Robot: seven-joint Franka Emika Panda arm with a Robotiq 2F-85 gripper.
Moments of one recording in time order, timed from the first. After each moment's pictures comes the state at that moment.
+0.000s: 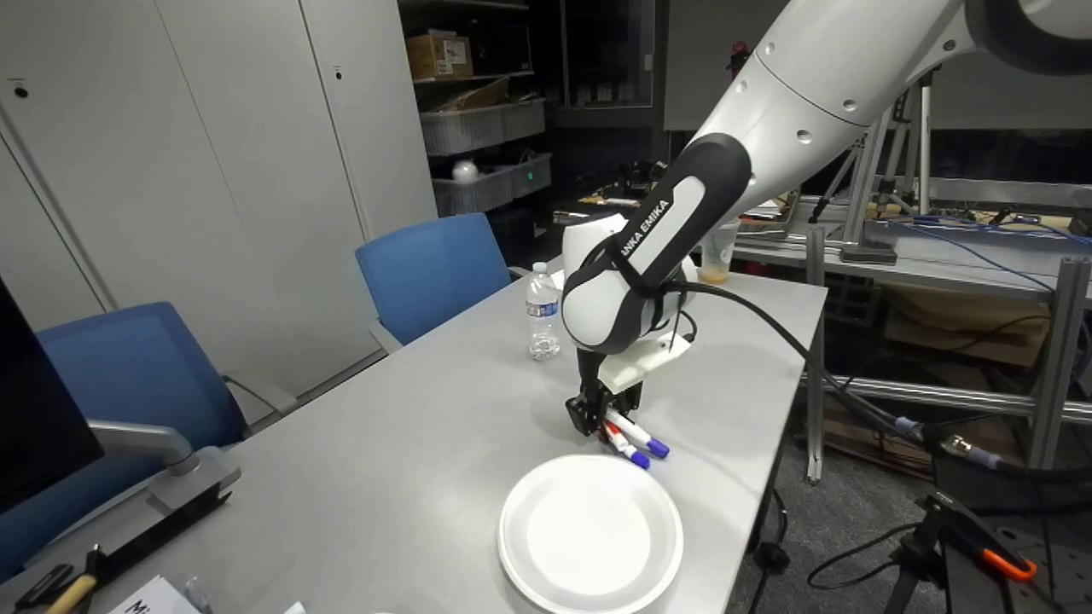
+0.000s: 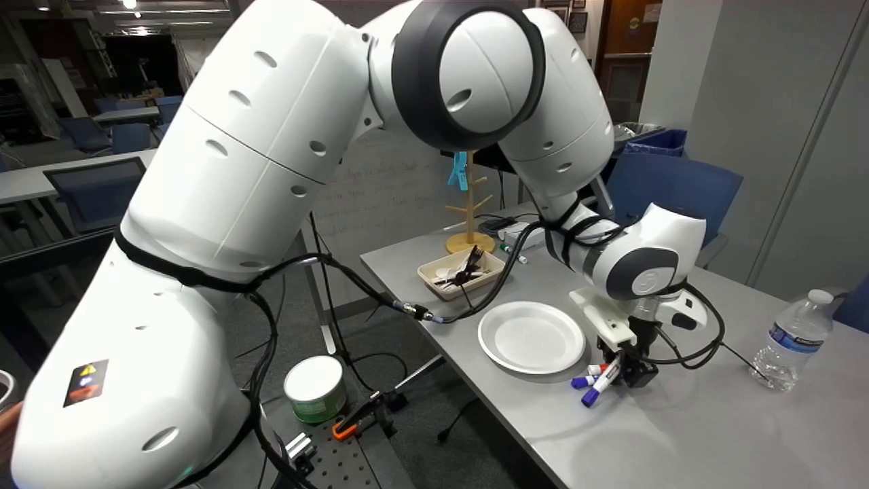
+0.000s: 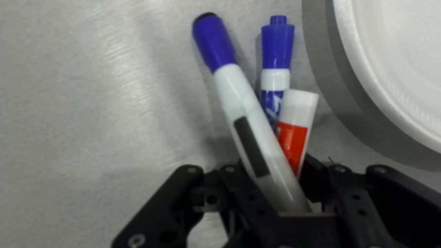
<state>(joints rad) -0.09 0.73 -0.06 -1.81 0.09 2.46 0.19</state>
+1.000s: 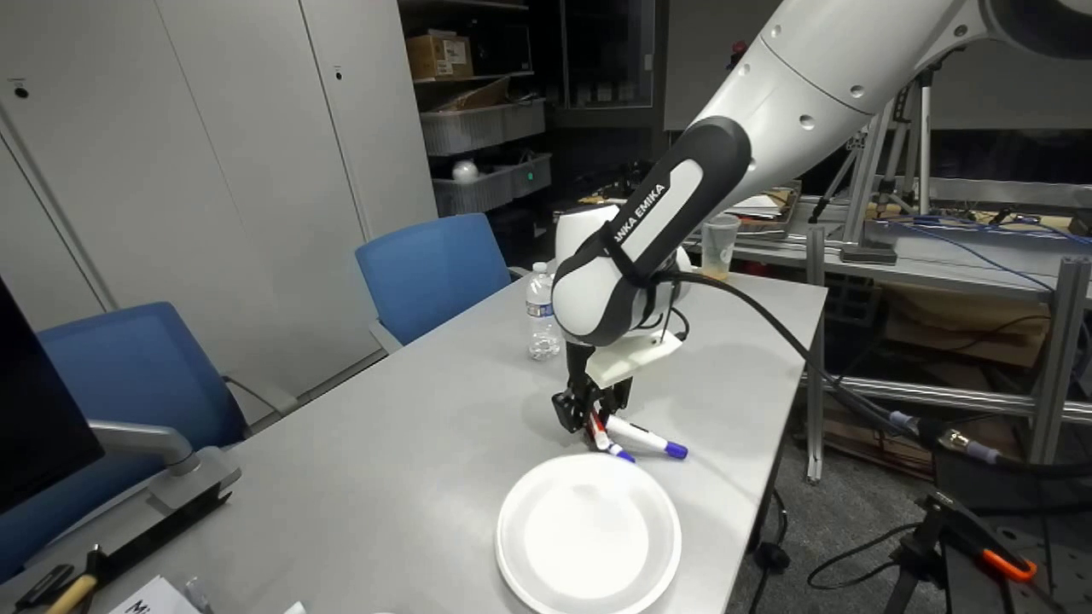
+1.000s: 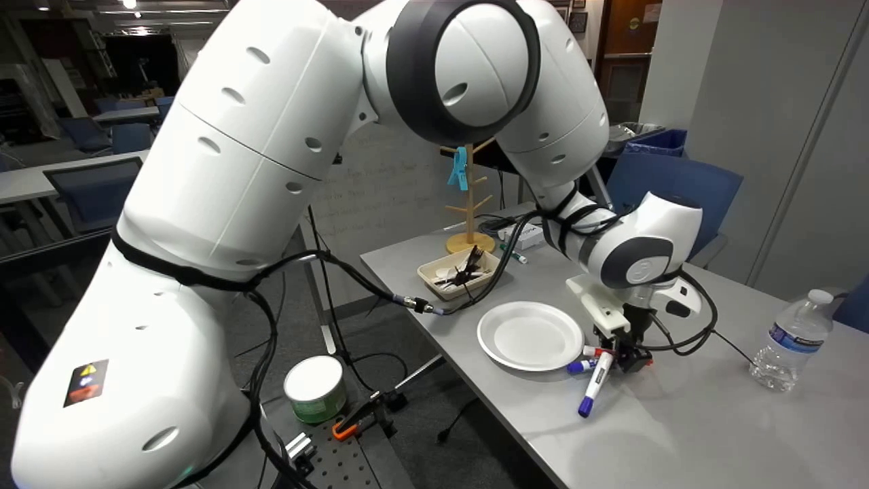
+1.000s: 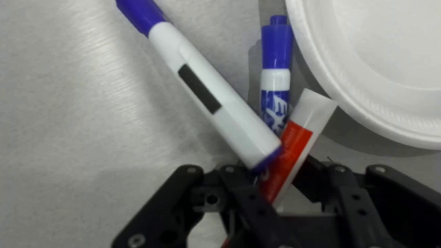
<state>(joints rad) -0.09 0.70 -0.03 -1.81 0.12 2.46 0.19</state>
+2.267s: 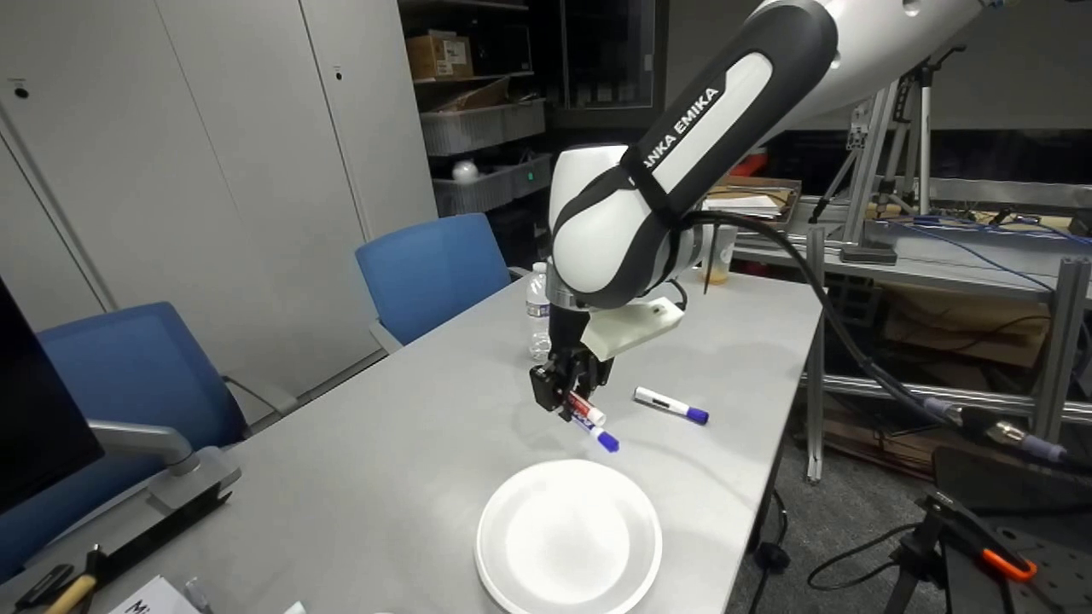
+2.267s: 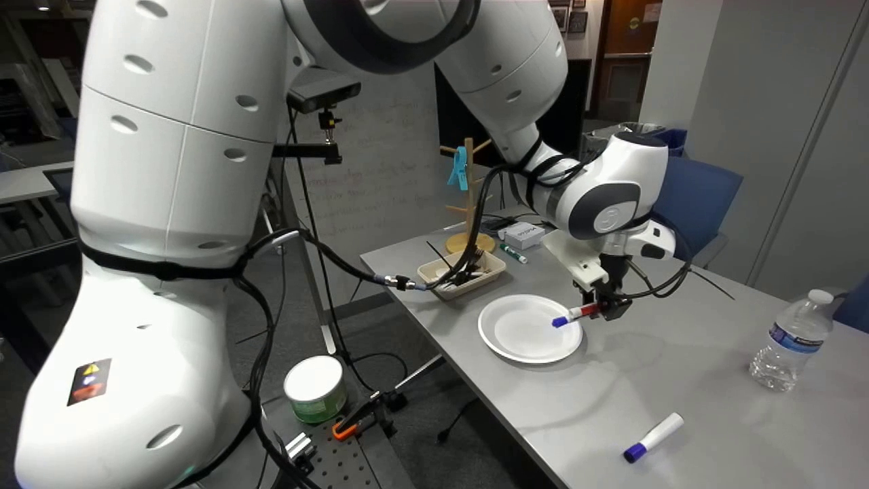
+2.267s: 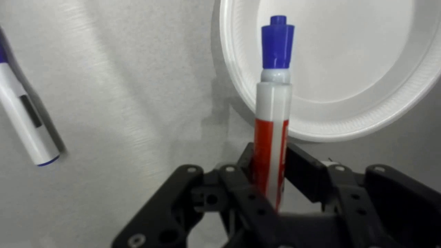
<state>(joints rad) -0.07 0.47 0.04 -1.98 0.13 2.53 0.13</state>
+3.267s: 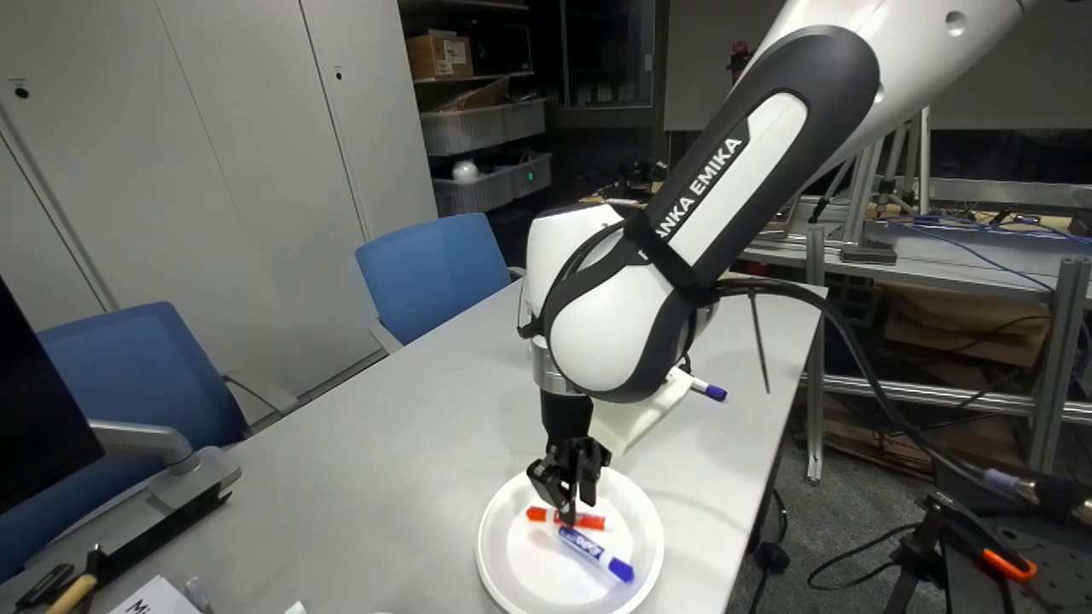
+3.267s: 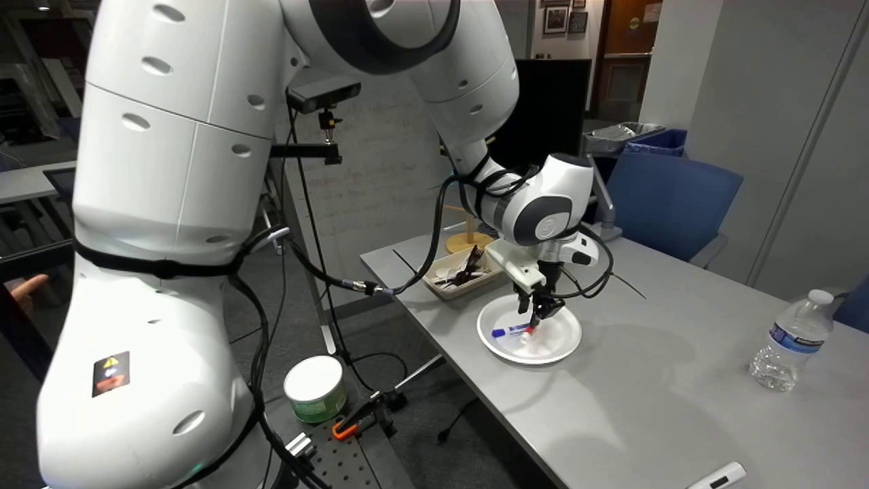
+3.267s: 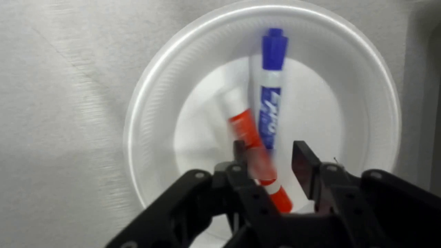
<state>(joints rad) 0.03 0.48 0.10 -2.09 0.13 2.54 0.13</state>
